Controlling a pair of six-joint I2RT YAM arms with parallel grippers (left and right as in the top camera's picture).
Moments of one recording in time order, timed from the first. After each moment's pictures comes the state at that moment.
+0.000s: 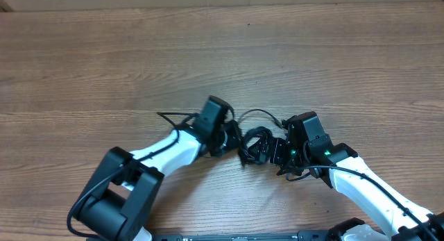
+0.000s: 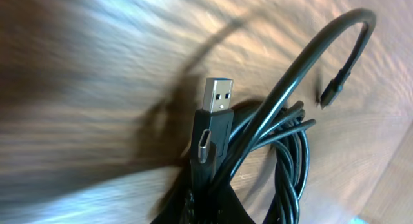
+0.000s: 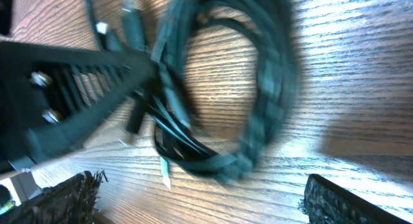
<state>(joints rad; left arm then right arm) -0.54 1.75 0.84 -0.14 0.39 -0.99 0.40 1.32 0.58 -0.38 -0.46 0.73</state>
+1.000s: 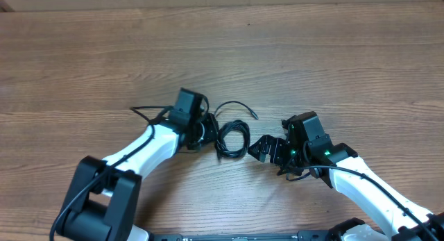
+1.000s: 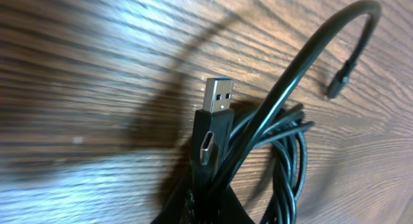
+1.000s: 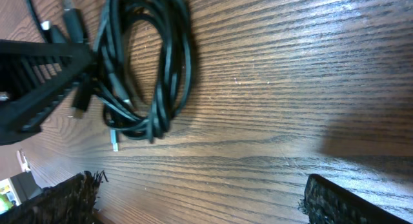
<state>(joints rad) -0.38 1.67 0.84 -0.29 0.37 -0.81 0.40 1.32 0.58 -0.38 -0.46 0.73</state>
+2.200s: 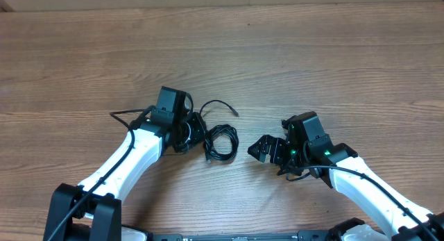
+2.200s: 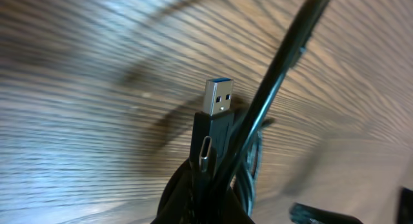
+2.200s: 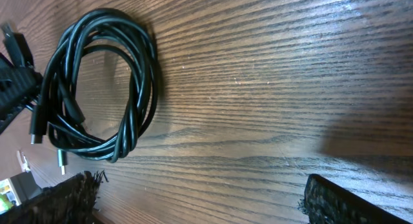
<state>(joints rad) -0.31 1.53 0.84 -0.46 0.38 -0.82 0.40 1.32 0.58 -0.38 -0.46 0.73</state>
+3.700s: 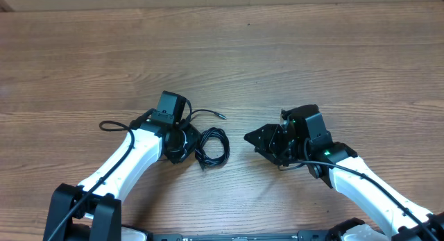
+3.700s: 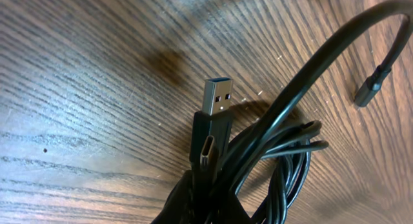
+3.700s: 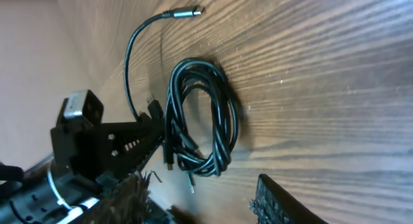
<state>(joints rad) -0.31 1.53 0.84 -0.63 0.24 -1.14 0.40 1.32 0.58 -0.14 -0.60 1.10</state>
